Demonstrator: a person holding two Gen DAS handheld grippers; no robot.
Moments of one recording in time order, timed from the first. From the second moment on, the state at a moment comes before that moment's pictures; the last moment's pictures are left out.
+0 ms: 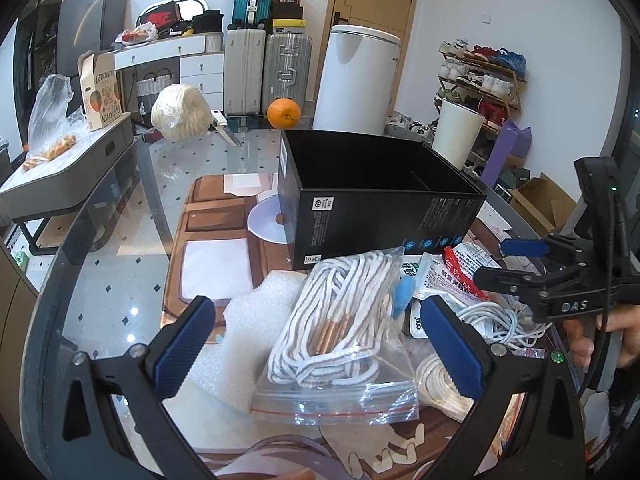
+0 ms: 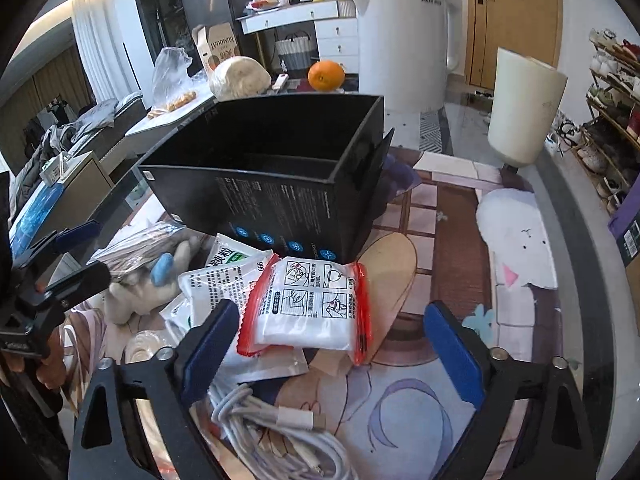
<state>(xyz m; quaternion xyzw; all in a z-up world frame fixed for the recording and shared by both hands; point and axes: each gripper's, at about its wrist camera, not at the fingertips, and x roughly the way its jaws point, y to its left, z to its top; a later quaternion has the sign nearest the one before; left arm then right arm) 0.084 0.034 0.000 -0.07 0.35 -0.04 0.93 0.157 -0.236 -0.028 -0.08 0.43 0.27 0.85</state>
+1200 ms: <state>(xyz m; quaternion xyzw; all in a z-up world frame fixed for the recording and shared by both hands) 0.076 0.021 -0.003 -0.04 0.35 -0.08 0.93 0.159 -0.235 -0.037 -0.08 0.44 0.29 0.85</state>
